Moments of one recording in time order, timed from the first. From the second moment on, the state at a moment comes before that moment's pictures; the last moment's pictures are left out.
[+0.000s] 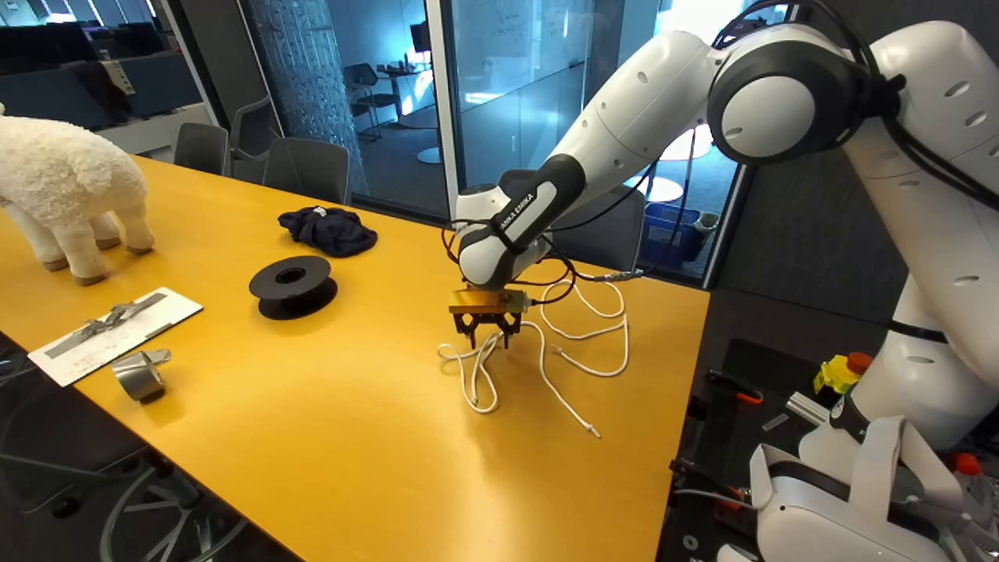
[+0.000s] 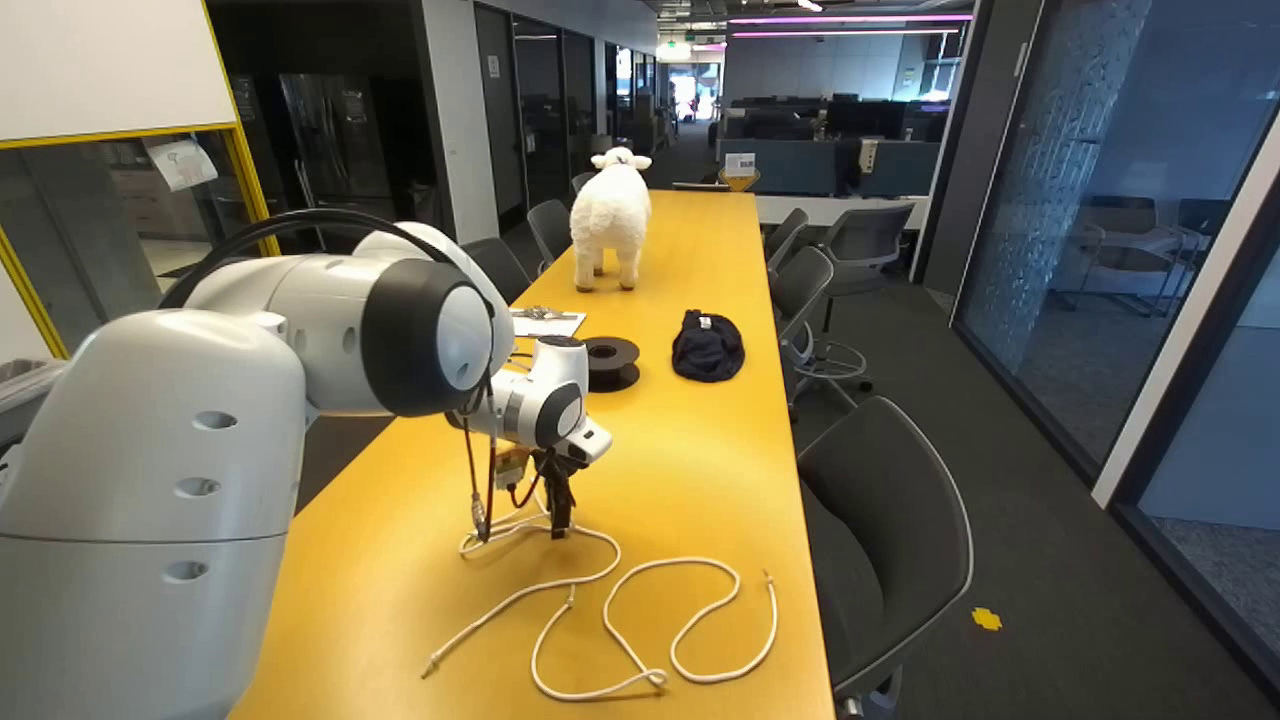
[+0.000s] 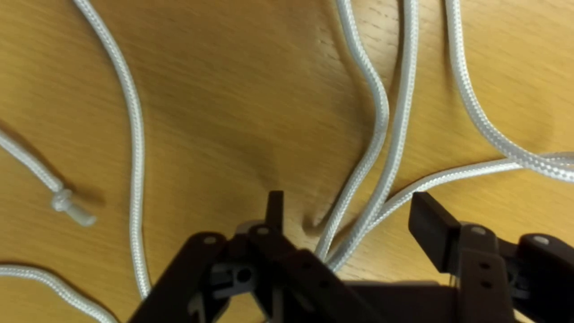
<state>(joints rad) 0.19 0.71 -0.08 -1.77 0.16 2.42 0.97</state>
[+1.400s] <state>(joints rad) 0.19 0.60 0.01 -1.85 0.16 2.42 0.79</state>
